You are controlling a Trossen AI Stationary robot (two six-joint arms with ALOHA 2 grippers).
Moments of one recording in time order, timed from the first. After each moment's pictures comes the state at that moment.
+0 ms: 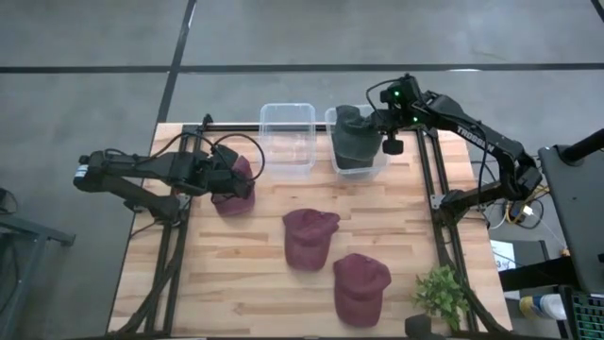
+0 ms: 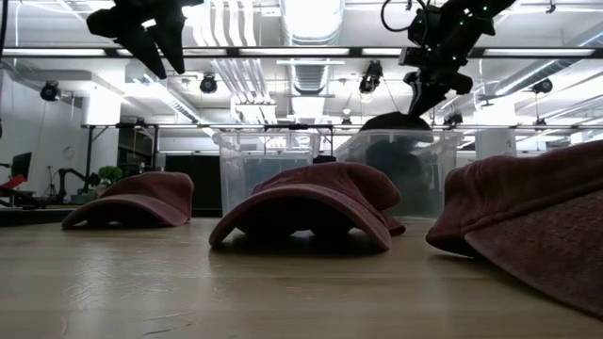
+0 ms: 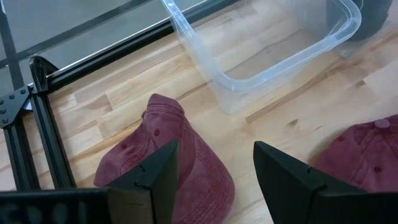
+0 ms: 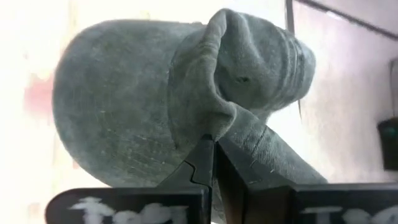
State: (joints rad) left arm -0.08 1.20 1.27 -1.28 -0.63 -1.04; right arm -0.80 1.34 1.23 -0.81 -0.15 -0.87
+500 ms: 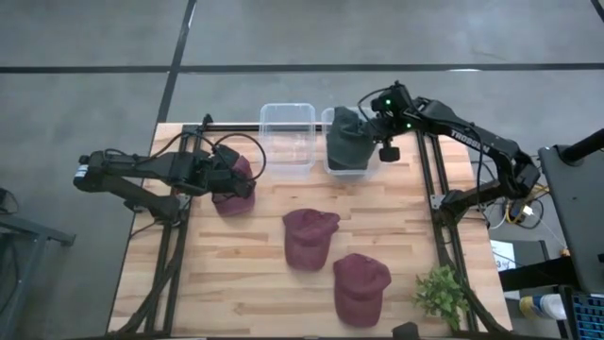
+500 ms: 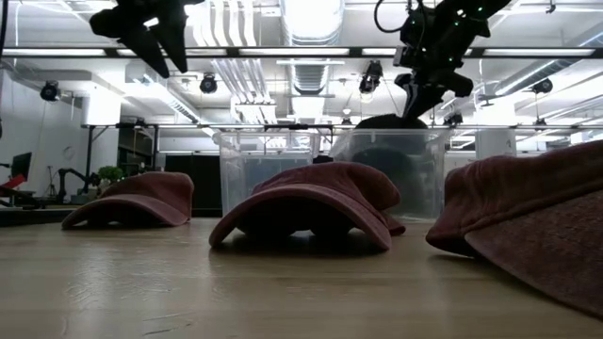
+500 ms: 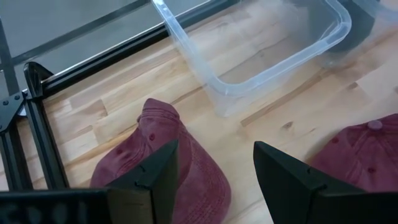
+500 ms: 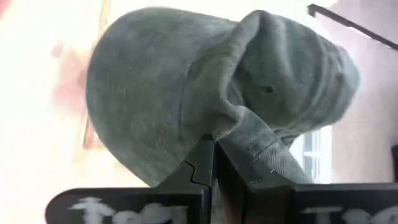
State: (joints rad) left arm -0.08 1.20 1.27 -1.26 -0.63 -1.02; right arm -0.73 1.37 1.20 -0.80 -0.16 -0.89
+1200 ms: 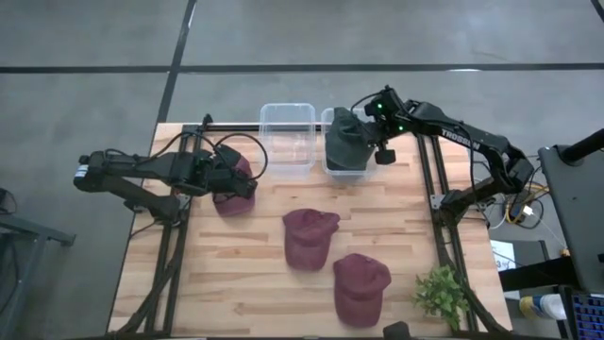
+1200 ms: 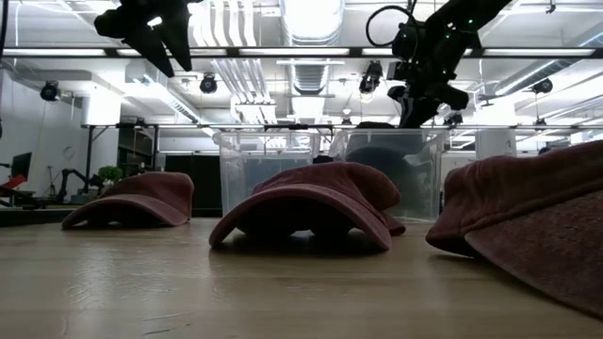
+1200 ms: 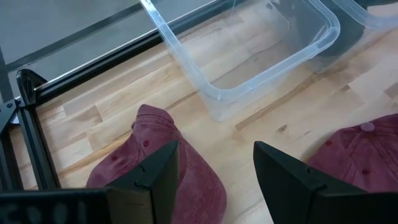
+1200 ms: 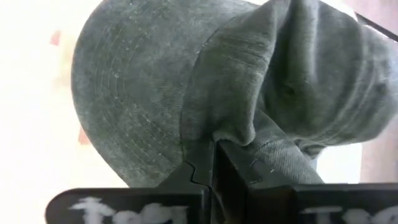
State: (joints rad) left arm -0.08 1.20 1.26 -1.22 -0.63 -0.99; right arm -0.71 1.44 1.17 -0.78 -0.14 -0.92
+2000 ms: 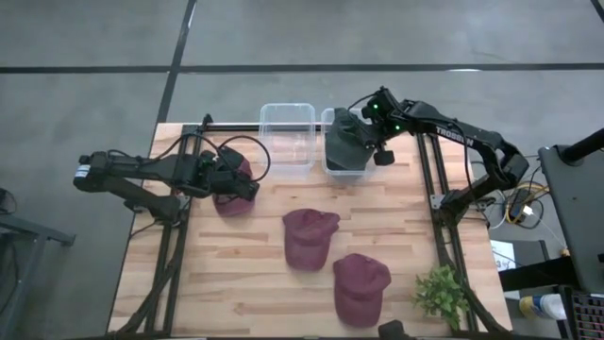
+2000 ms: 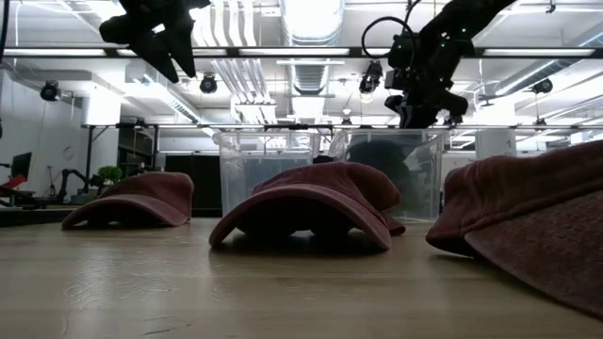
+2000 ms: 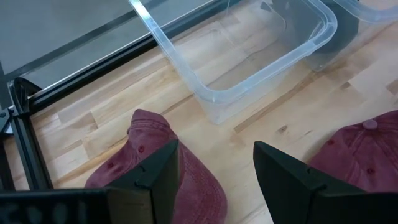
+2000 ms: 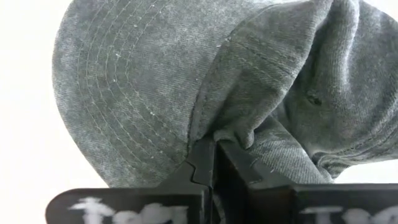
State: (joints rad) left arm -0.08 1.20 1.22 -1.16 -0.64 -0.94; right arm -0.71 1.50 1.18 -0.80 -0.18 -0.93
